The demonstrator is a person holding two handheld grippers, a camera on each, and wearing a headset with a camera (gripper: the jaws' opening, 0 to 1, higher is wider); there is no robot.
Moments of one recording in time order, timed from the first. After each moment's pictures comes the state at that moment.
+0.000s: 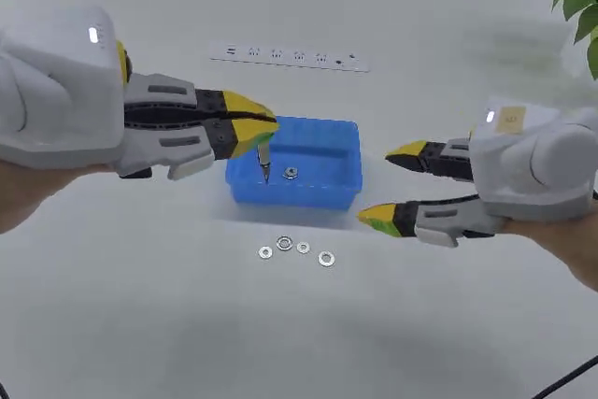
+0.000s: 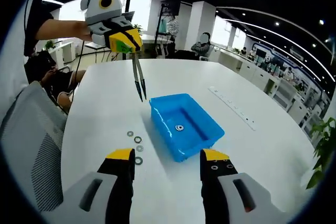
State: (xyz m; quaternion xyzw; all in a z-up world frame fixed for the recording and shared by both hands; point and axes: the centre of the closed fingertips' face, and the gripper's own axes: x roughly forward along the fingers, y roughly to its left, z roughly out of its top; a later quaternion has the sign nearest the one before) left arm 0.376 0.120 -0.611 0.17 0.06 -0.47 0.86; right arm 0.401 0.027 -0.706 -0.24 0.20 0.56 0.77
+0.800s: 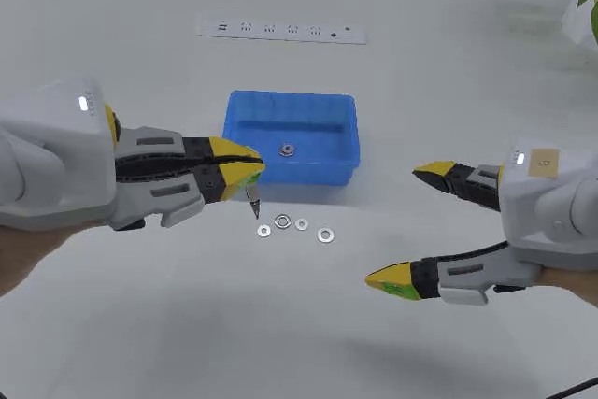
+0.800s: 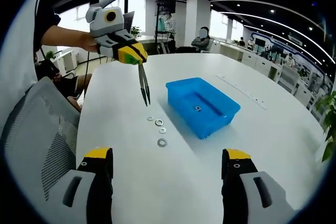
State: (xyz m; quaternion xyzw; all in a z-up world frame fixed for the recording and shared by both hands) left arm 0.359 0.120 -0.665 0.11 0.09 -0.46 0.87; right arm 0.359 0.010 -0.739 -0.20 0.23 0.56 0.77
